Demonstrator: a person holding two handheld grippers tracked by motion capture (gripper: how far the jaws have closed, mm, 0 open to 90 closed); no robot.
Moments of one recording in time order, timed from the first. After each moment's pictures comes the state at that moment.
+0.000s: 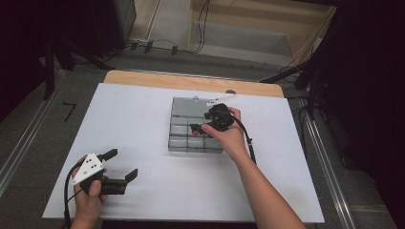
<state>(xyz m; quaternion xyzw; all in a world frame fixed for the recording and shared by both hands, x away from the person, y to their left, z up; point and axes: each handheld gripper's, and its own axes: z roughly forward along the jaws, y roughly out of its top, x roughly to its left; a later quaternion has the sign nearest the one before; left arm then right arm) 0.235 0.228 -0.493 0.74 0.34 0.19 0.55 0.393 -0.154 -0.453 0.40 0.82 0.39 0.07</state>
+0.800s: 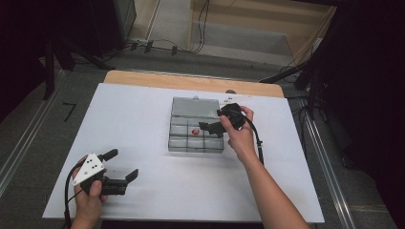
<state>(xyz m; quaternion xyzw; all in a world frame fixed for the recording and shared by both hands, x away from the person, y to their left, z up) 0.235 0.227 -0.494 0.74 0.33 0.19 0.54 0.383 -0.185 -0.444 0.42 0.80 0.43 0.08</state>
